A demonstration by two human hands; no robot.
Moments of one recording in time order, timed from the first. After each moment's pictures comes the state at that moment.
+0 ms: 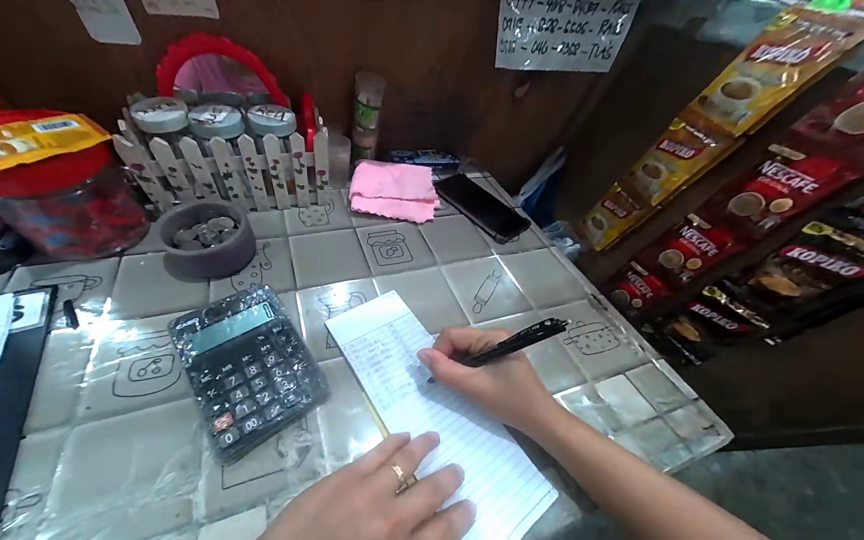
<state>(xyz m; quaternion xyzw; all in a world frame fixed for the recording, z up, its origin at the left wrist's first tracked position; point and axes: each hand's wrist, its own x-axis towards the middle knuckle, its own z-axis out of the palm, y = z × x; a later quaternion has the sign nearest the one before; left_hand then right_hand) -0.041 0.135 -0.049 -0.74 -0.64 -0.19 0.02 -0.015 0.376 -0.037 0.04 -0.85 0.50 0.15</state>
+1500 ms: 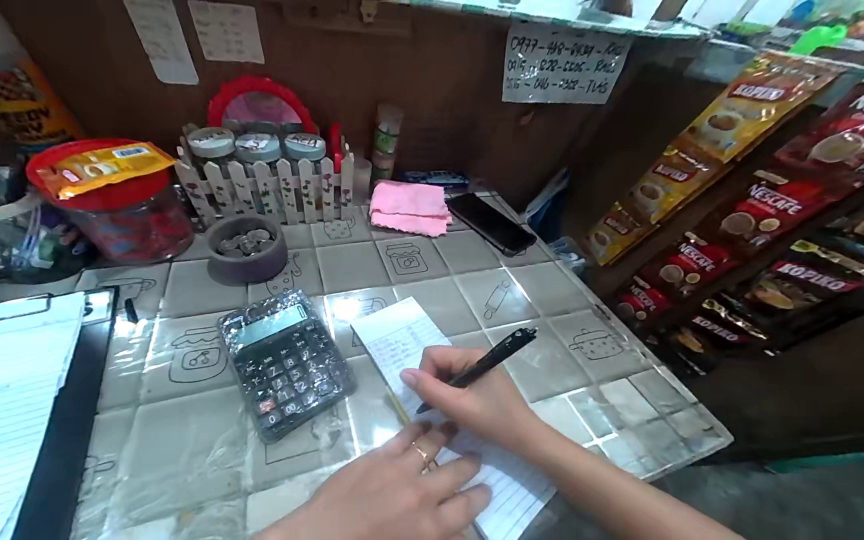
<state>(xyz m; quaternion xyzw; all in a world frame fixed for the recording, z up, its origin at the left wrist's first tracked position) -0.039 0.135 -0.050 -0.74 -0.64 -0.19 0.03 -0.013 0.332 -0.027 0.05 -0.85 0.52 0.09</state>
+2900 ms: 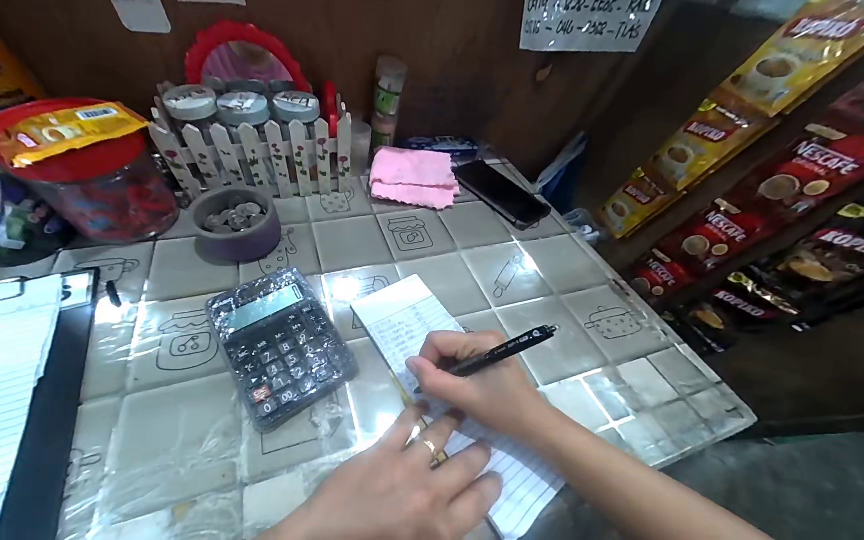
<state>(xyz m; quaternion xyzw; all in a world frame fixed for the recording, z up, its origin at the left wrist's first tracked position) -0.032 0.133 -0.046 -0.73 -0.67 -0.17 0.02 -0.014 0.330 -0.032 0.07 -0.86 0.49 0.12</state>
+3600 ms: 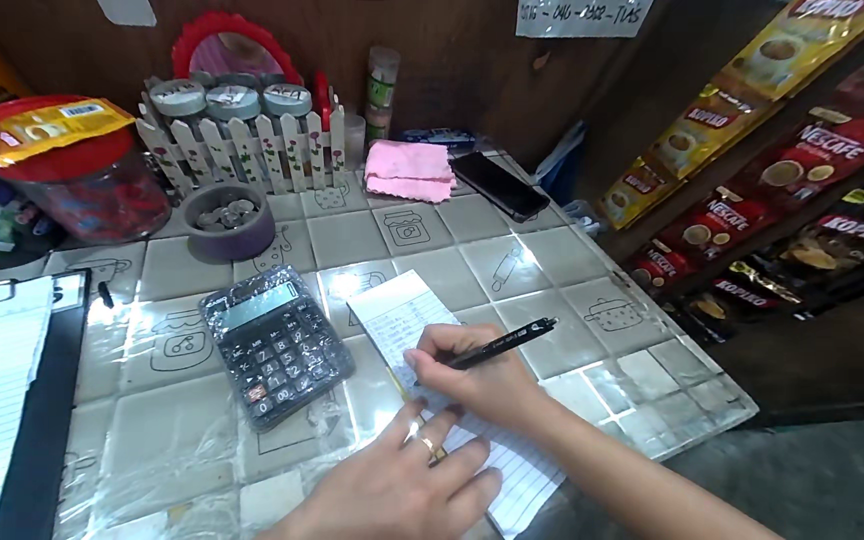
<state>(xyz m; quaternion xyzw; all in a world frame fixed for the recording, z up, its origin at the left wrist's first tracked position) -0.032 0.134 -0.047 -0.73 -0.67 -0.17 0.03 -0.016 0.331 -0.031 0.08 -0.86 0.48 0.13</state>
